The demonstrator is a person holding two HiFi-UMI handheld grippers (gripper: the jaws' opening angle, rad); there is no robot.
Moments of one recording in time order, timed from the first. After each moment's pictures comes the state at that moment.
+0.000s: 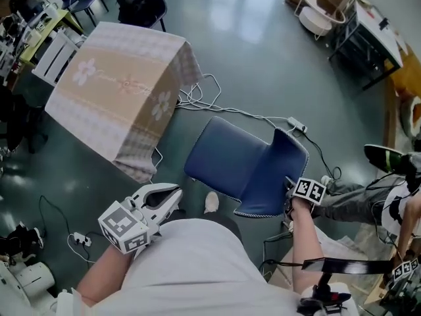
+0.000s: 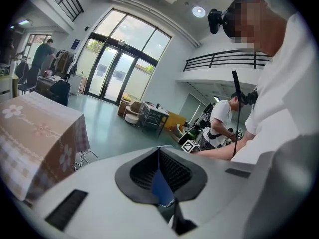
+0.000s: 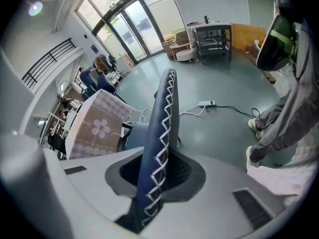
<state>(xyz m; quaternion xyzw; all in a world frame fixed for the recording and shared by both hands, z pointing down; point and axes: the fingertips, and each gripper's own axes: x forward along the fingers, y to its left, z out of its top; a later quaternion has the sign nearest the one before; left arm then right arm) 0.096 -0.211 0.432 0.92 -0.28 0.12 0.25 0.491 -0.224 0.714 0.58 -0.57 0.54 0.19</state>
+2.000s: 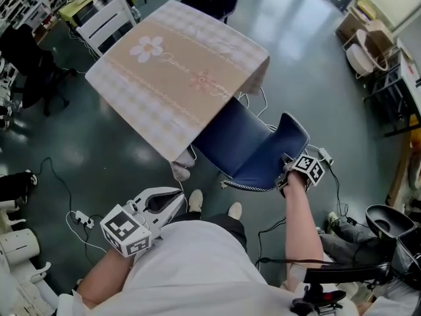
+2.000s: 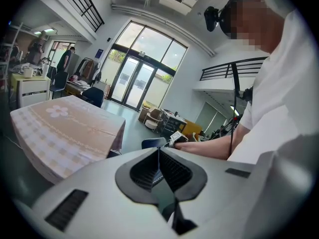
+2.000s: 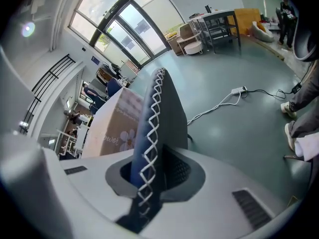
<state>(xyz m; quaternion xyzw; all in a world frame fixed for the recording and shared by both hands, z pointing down) -0.163 -0.220 0.440 0.88 -0.38 0.09 0.27 0.182 -0.417 0.705 0.57 -0.57 0.58 0.10</state>
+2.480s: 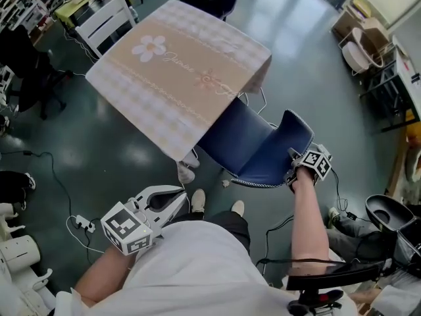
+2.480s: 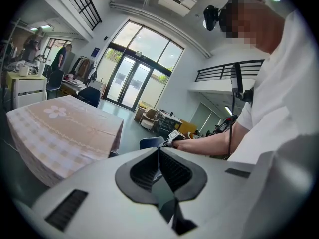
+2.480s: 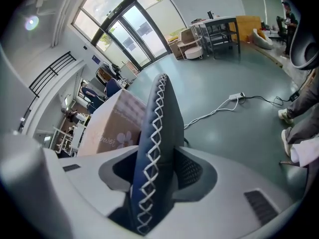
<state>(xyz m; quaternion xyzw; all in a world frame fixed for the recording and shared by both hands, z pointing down) -0.195 -0.213 0.443 0.89 -0.35 0.08 0.27 0.193 -0.422 0.706 0.59 -0.57 0.56 0.12</state>
